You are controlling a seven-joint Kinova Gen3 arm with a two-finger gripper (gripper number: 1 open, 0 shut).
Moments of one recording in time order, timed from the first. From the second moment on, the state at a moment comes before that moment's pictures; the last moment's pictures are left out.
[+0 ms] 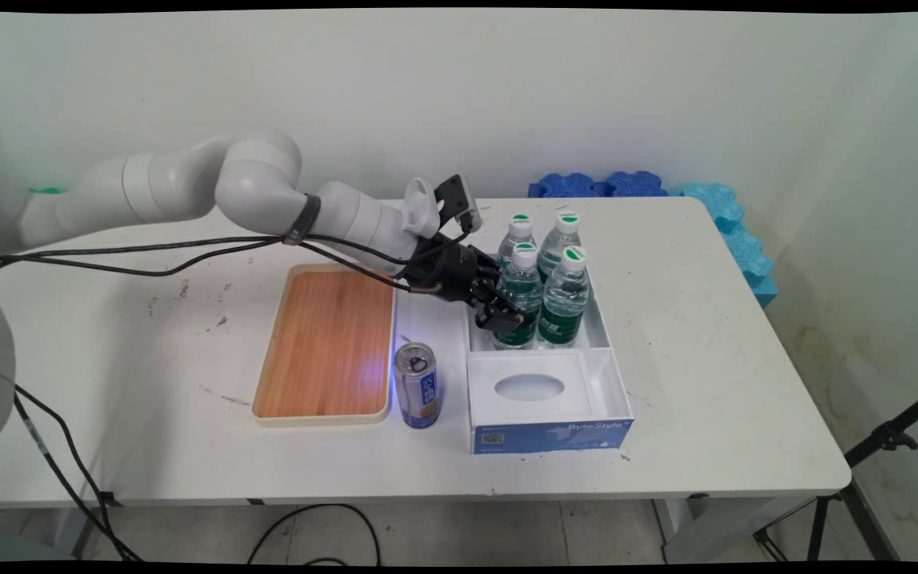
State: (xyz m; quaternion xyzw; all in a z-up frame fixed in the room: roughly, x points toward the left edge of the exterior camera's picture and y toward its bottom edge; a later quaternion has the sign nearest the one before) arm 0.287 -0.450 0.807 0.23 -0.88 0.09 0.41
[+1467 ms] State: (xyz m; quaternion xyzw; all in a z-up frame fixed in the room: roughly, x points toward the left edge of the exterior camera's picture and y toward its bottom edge) arm 0.486 -0.346 0.920 0.16 -0.89 0.10 0.41
